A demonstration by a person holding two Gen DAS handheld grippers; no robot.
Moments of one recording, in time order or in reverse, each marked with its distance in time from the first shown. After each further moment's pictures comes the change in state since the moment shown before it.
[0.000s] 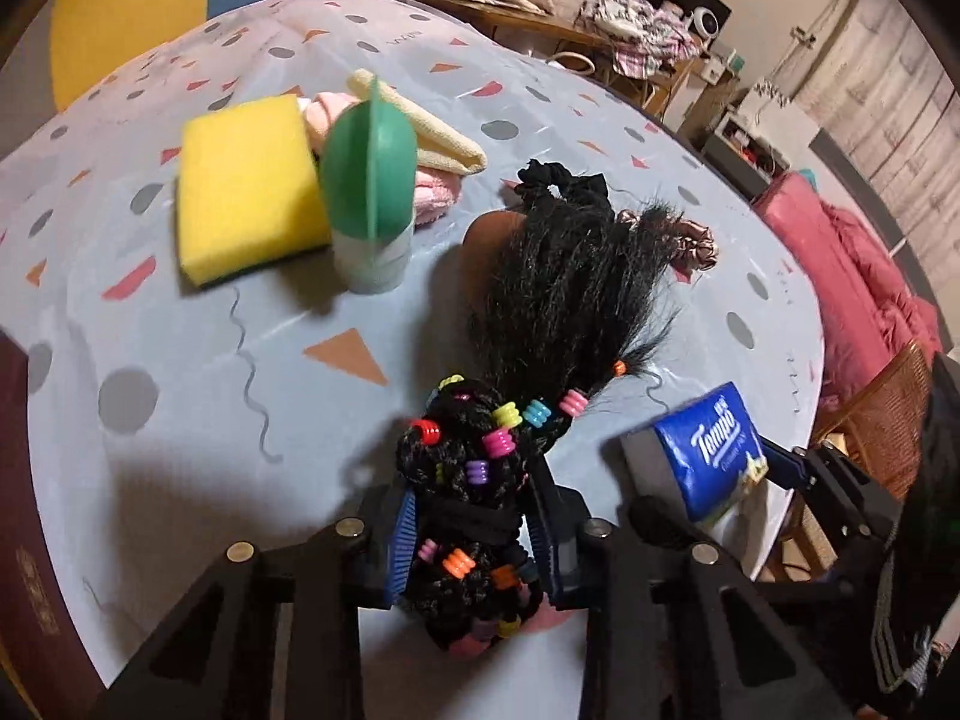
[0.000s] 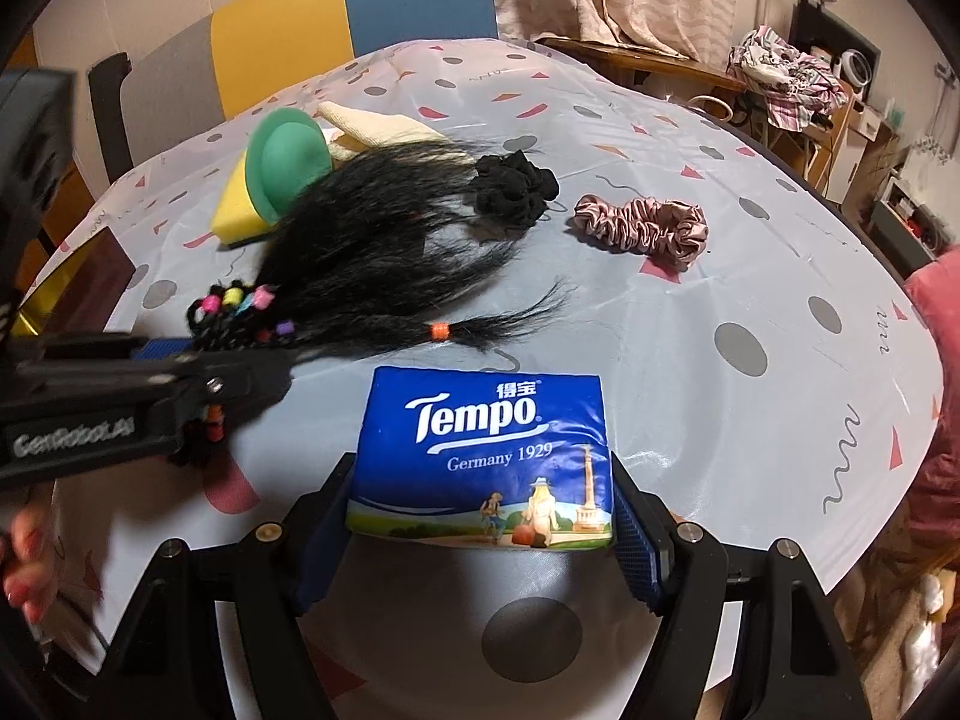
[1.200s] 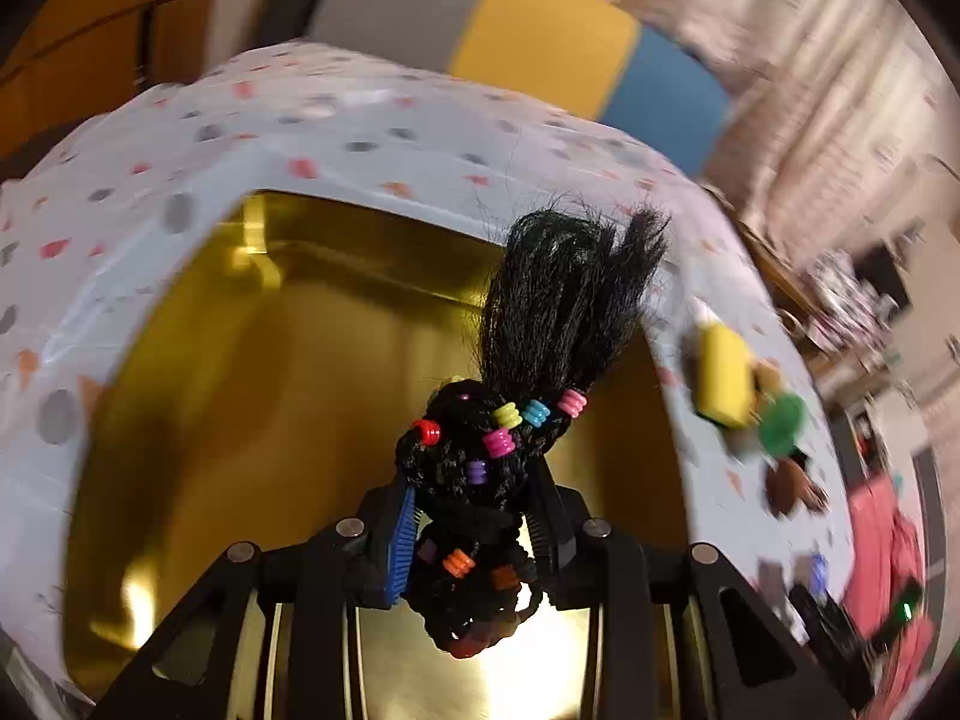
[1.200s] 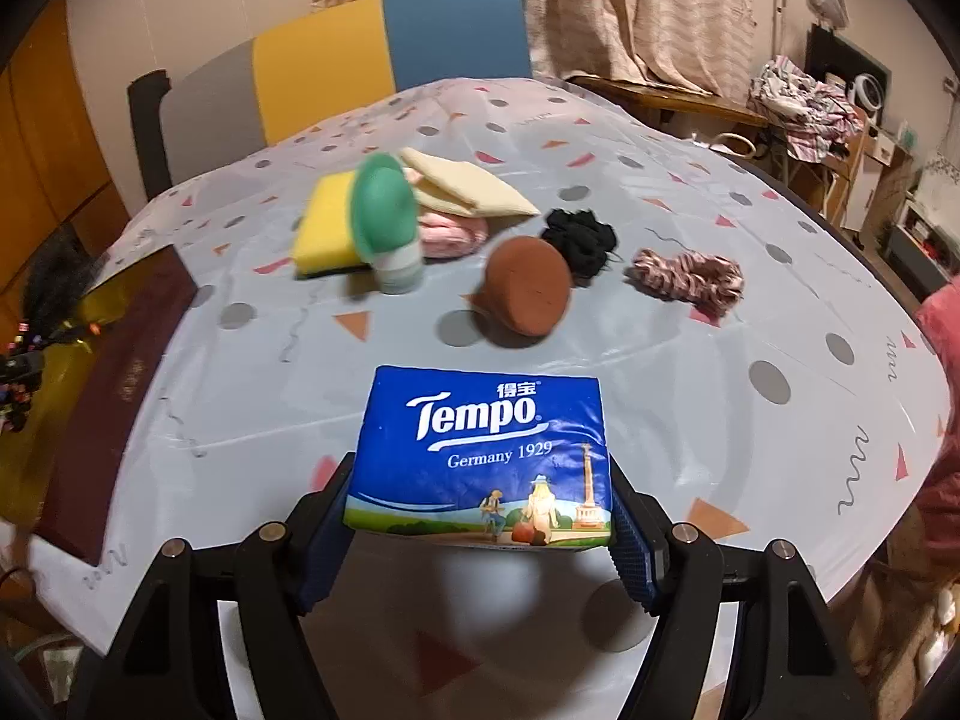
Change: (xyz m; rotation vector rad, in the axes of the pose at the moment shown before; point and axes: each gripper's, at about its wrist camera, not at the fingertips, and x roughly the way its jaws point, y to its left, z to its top) left arm -0.178 0.247 -0.114 -0.642 -0.292 0.237; right arm -0.037 0.038 -0.004 -0.025 -0.091 0.071
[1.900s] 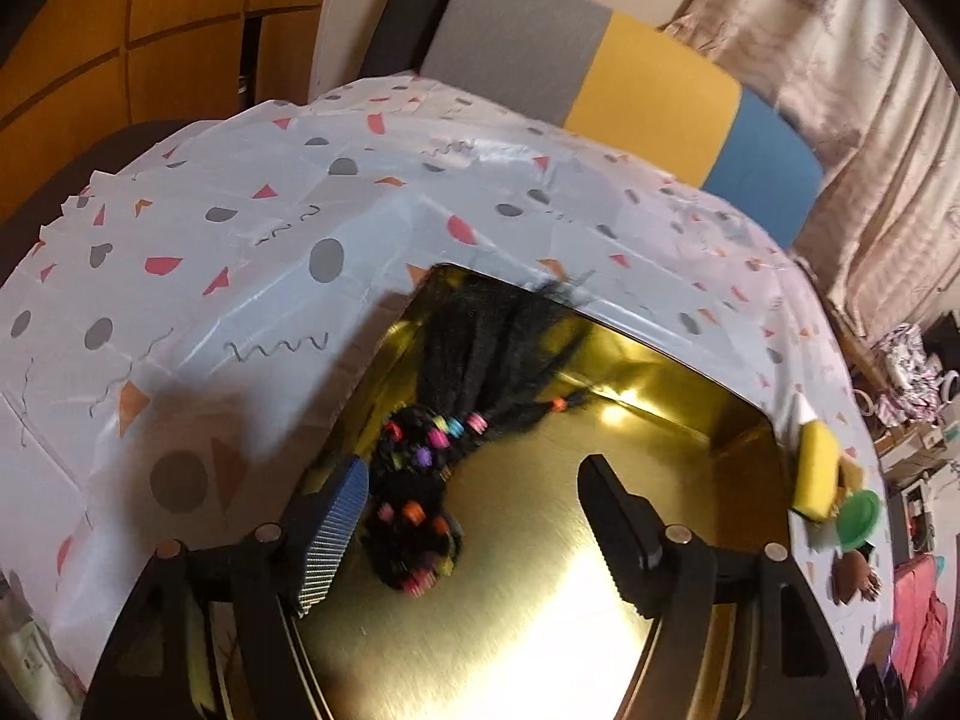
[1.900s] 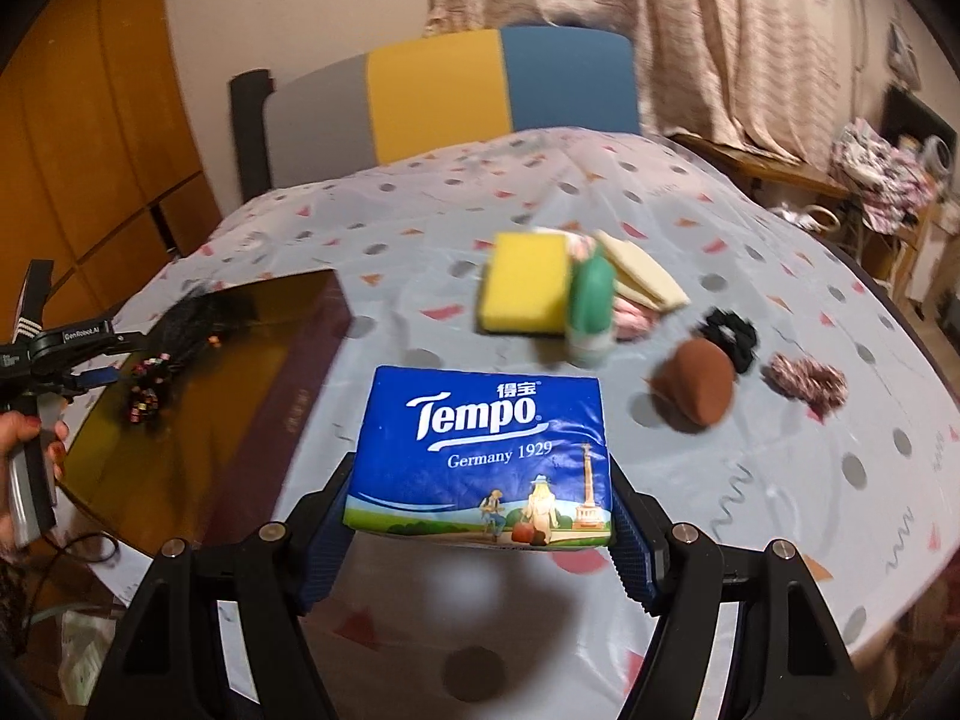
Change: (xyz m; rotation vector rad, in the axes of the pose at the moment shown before) left arm -0.013 0.063 0.023 -0.101 -0.117 0.148; right arm -0.036 0.096 0.023 -0.133 -0.081 0.161
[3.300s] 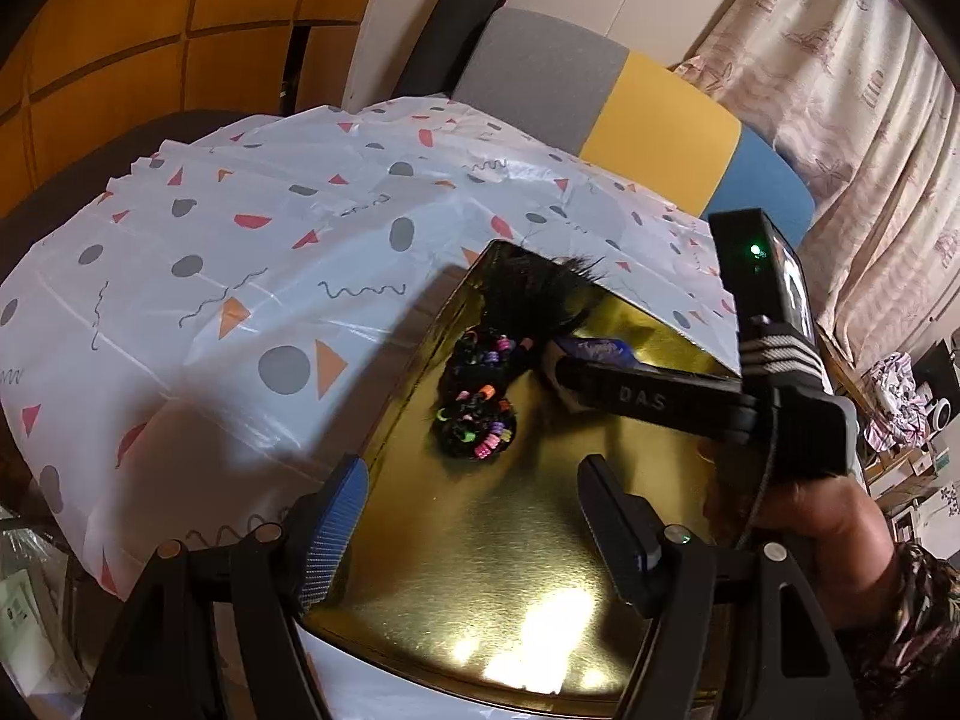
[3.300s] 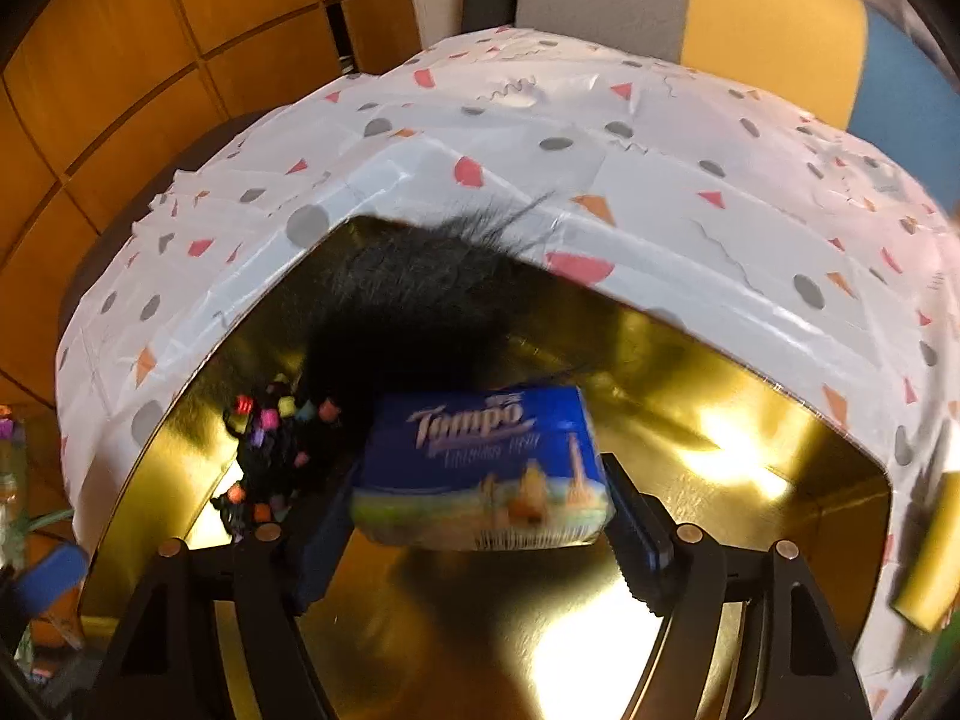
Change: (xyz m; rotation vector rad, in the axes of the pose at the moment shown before) left arm -0.064 0.033 -0.054 -0.058 -0.071 0.000; right arm 0.213 0.272 0.090 -0.403 0.334 0.275
